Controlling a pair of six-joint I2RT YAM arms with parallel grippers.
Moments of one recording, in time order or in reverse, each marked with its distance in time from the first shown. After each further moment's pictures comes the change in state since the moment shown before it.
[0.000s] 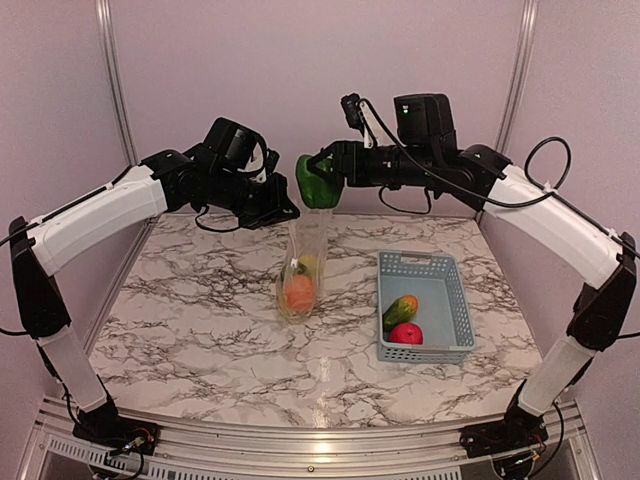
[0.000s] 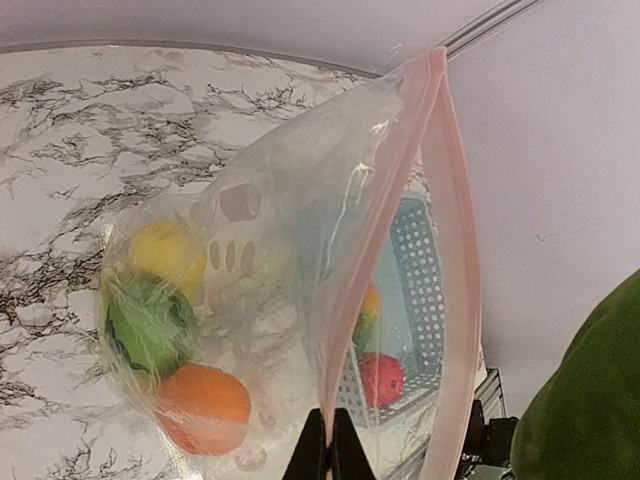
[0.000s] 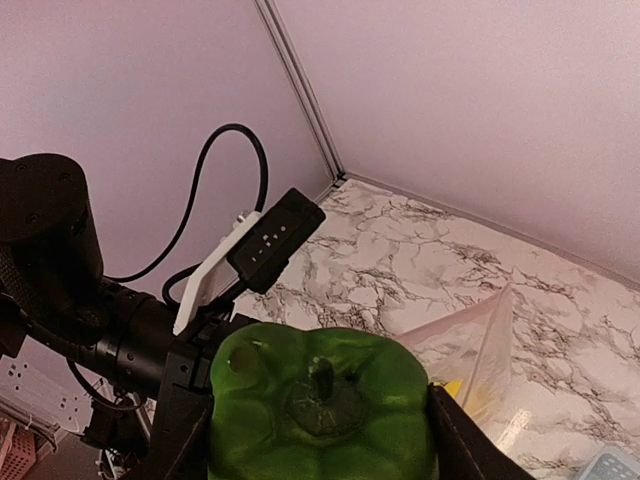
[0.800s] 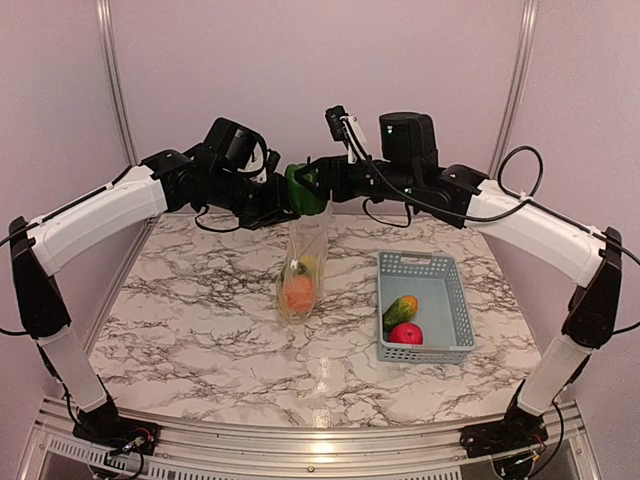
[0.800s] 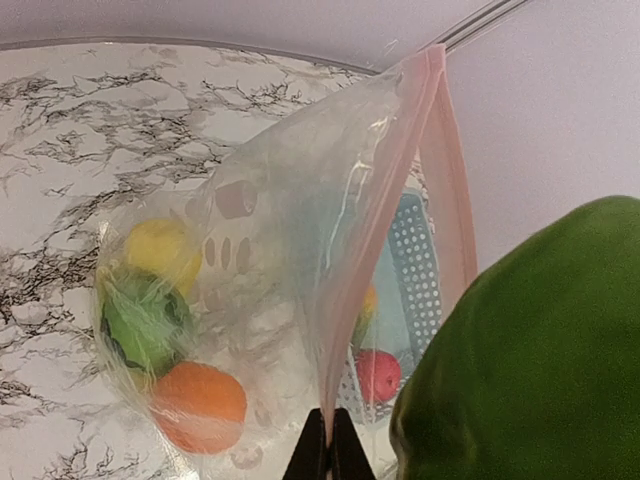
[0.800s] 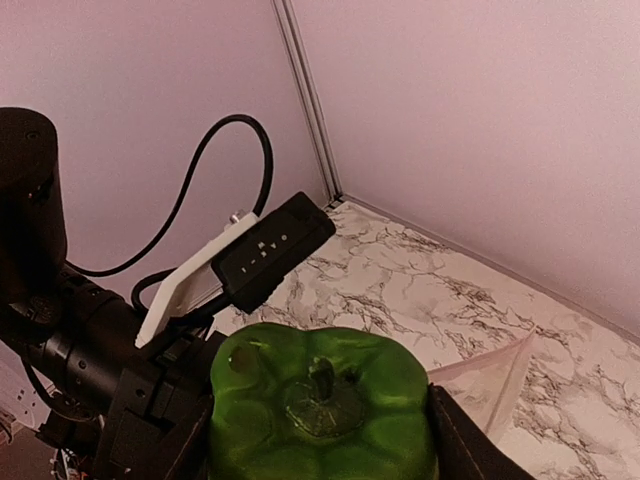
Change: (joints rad) left arm 0.000 0.000 0.000 0.000 0.013 0.001; right arm 0.017 0.034 -0.103 0.216 0.020 -0.109
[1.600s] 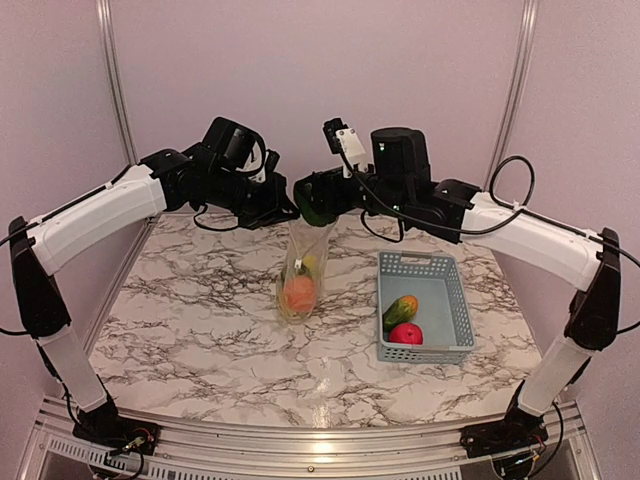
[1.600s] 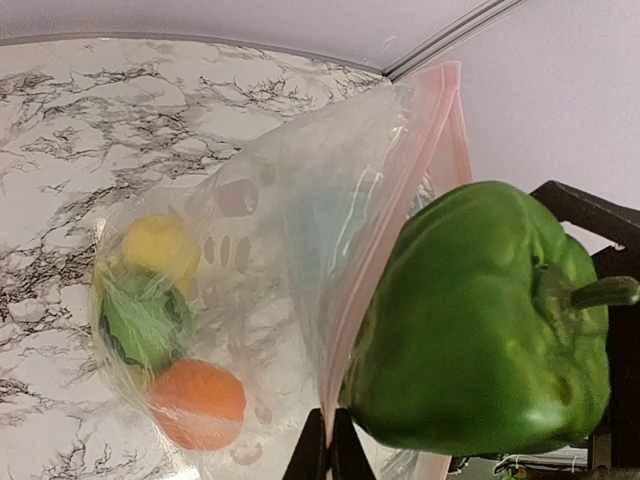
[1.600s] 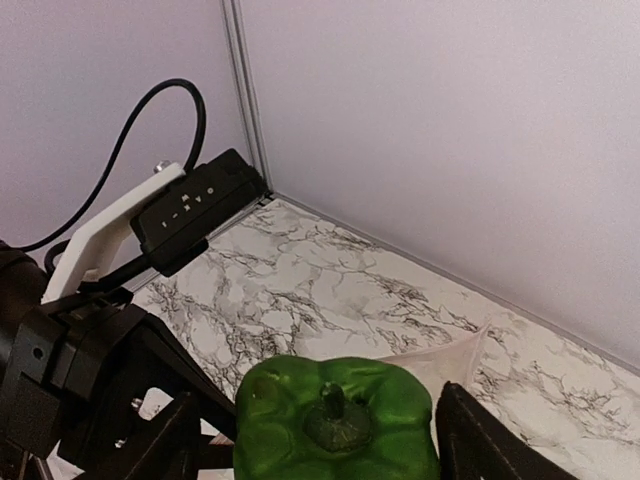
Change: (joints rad) left arm 0.004 0.000 0.002 -0.007 0.025 -0.001; right arm 0.039 -0.018 -0.115 0.076 0.216 -0.085
